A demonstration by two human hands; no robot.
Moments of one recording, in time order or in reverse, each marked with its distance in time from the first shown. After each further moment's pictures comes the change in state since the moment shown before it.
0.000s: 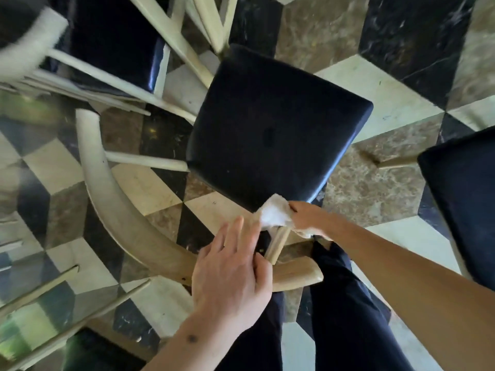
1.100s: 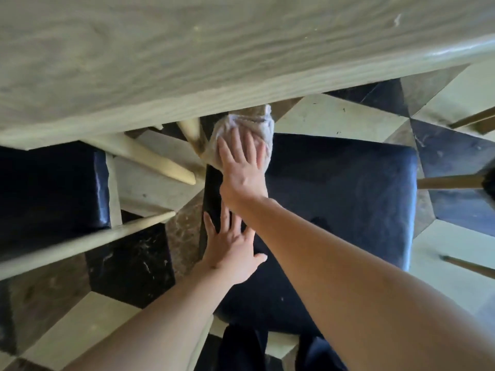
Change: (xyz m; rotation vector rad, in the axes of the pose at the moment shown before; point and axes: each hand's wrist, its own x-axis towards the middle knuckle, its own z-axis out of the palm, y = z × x) left_hand 0.437 -0.164 -0.010 0.461 -0.161 0.582; right_hand 0.287 -0.251 -0.129 -0.204 1.014 0.000
